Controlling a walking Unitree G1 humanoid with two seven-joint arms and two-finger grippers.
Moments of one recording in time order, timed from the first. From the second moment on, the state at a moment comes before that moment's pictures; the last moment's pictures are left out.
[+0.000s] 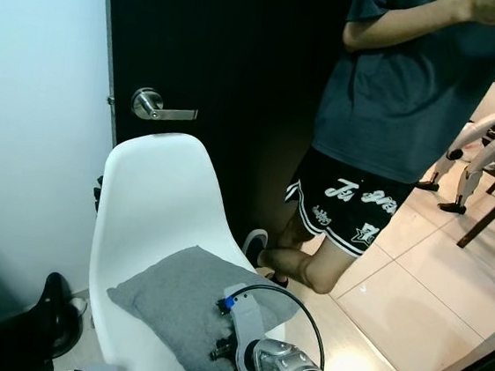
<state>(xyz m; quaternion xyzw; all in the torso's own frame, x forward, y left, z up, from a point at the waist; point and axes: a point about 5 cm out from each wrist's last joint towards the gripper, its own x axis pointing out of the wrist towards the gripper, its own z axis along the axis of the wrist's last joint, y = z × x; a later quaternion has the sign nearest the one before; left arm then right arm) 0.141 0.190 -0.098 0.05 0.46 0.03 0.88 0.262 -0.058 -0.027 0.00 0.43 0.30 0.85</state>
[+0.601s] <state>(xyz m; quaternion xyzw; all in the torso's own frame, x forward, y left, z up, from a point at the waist) 0.150 0.188 -0.094 0.06 0.45 0.02 0.89 0.258 -0.062 -0.032 -0.03 0.45 0.28 0.85</state>
